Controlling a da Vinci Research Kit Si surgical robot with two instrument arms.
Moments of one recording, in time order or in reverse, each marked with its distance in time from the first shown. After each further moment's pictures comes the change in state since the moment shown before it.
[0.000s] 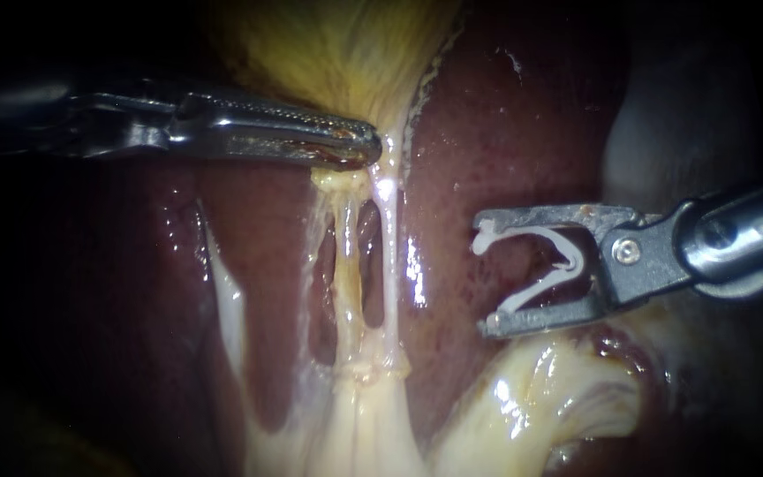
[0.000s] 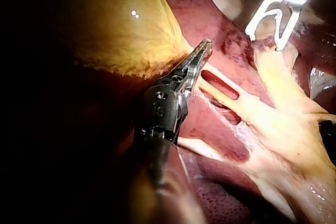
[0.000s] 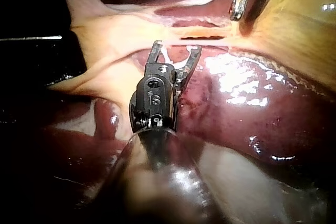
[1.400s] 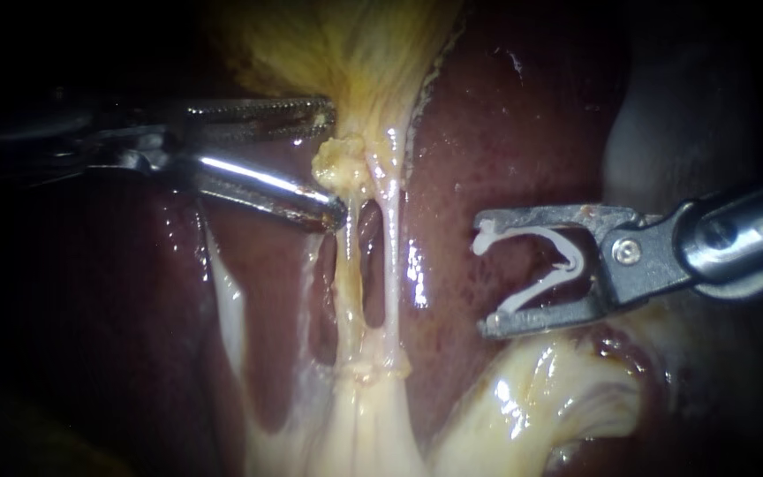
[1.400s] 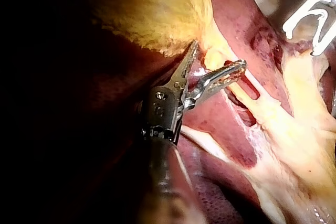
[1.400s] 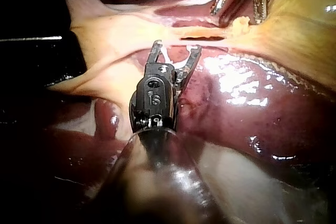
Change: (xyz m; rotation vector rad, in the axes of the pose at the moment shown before) right arm 0.000 0.000 0.000 0.000 0.000 0.006; left arm 0.009 0.002 0.002 -0.002 0.019 -0.194
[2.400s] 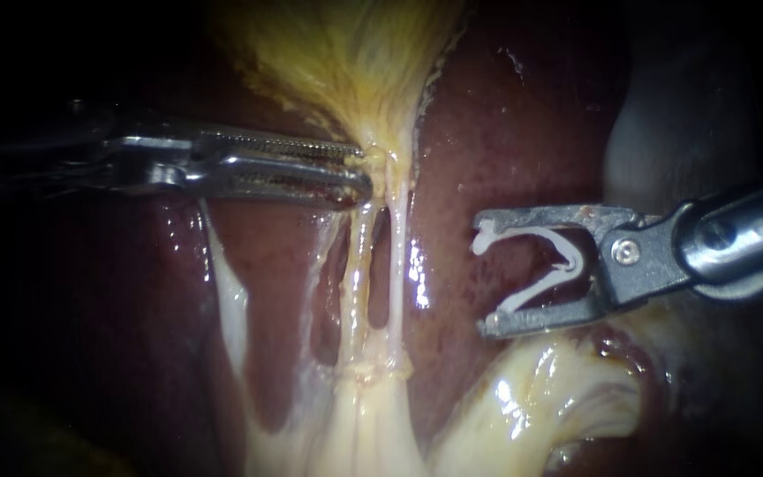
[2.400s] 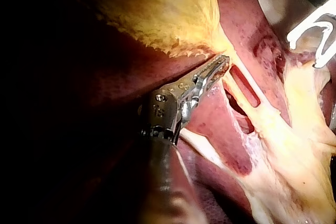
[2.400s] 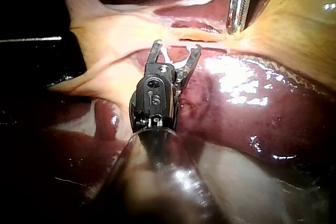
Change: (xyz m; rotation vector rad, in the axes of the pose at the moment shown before) right arm 0.000 0.000 0.000 0.000 0.000 0.005; left arm 0.000 0.000 0.000 0.007 0.030 -0.077
